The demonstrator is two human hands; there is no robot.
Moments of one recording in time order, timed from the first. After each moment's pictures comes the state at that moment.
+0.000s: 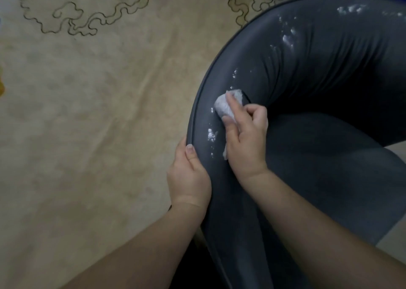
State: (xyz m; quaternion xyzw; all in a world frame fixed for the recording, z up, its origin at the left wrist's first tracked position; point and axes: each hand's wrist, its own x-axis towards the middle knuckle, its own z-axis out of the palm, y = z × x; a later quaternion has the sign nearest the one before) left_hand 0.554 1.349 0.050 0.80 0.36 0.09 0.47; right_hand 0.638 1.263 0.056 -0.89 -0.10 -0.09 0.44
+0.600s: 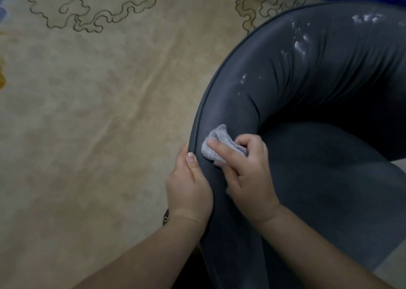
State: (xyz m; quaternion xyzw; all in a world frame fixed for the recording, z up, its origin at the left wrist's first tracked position) left_hand 0.555 1.350 0.049 0.78 0.36 0.09 0.50; right_hand 0.603 1.246 0.059 -0.89 -0.25 -0.05 0.38
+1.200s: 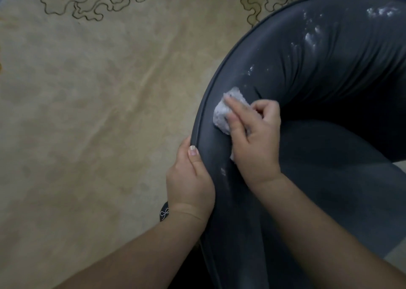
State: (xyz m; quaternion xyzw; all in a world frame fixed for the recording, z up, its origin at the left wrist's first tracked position) left_hand 0.556 1.351 0.048 0.79 0.35 0.10 0.49; right_hand 0.645 1.266 0.055 -0.88 -0.15 -0.09 0.44
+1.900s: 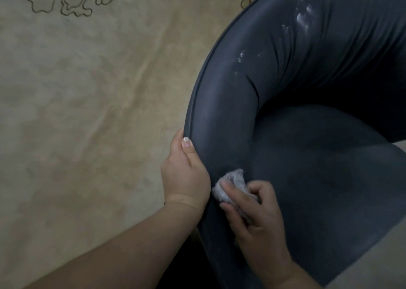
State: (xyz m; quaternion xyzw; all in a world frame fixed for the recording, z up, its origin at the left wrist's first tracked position) left_hand 0.555 1.351 0.048 0.80 0.36 0.09 0.46; right_hand 0.514 1.207 0.038 -0.87 -0.18 -0.01 0.46
